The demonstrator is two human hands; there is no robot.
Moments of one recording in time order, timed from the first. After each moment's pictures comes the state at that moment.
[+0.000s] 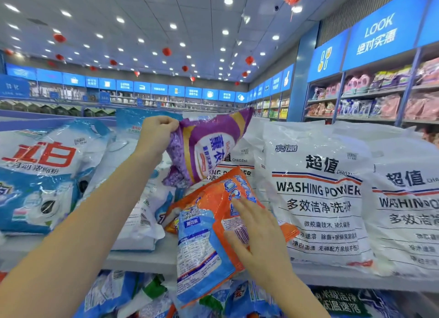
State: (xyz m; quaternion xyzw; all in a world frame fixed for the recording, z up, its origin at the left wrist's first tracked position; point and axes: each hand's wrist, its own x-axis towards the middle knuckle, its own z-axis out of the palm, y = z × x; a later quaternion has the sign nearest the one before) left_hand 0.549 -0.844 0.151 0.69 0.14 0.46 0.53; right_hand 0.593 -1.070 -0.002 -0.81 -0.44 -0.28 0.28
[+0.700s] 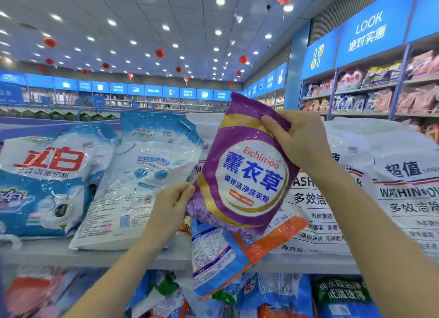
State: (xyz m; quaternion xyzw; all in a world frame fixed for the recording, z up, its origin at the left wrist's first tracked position) left_hand 0.505 -0.865 0.028 0.79 0.01 0.44 0.42; right_hand 0.609 -1.076 0.166 -0.70 -0.43 -0.43 0.37
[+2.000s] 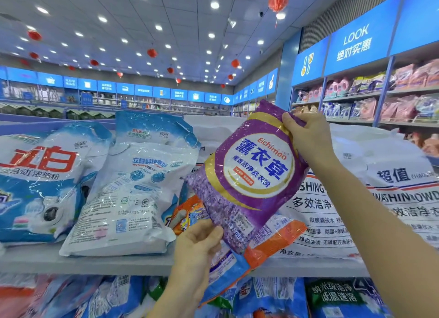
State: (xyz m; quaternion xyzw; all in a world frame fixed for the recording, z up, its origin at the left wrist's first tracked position) left_hand 0.497 -0.940 -0.008 0.41 0.07 0.29 0.86; right_hand 0.633 -1.074 0.175 -0.73 -0.31 -0.34 0.51
